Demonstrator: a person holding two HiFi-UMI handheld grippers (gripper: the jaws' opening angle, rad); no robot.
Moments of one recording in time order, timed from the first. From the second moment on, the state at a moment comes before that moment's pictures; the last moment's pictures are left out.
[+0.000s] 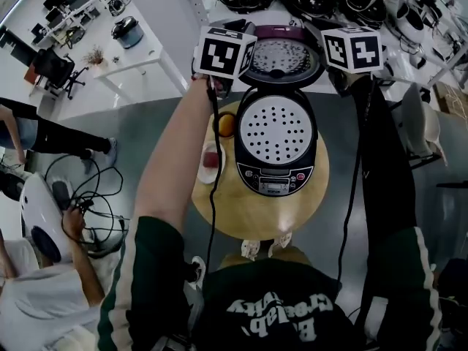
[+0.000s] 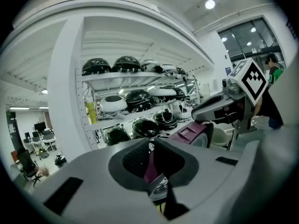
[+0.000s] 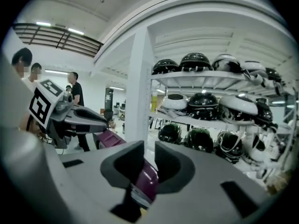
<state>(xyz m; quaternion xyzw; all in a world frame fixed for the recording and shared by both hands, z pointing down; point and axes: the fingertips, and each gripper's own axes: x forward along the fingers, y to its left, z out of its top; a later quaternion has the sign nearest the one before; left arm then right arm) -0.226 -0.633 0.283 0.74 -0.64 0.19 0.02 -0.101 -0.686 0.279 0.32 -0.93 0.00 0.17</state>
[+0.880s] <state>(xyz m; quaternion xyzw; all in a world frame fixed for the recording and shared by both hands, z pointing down) -0.203 -0.565 0.291 0.75 -0.64 0.13 0.06 -0.083 -0.616 0.292 0.31 -0.93 0.12 0.16</state>
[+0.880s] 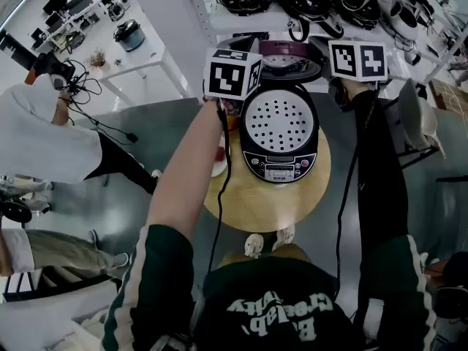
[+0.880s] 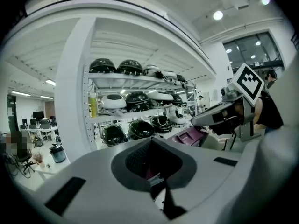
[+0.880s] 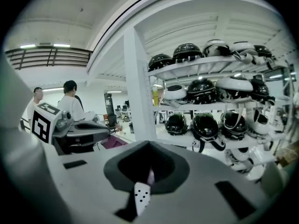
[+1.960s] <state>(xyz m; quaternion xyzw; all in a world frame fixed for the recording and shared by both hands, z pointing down) -0.145 -0.393 0.466 0.75 -0.61 0.14 0.19 -0.023 -0.440 0.465 0.33 -0.91 0.15 0.21</state>
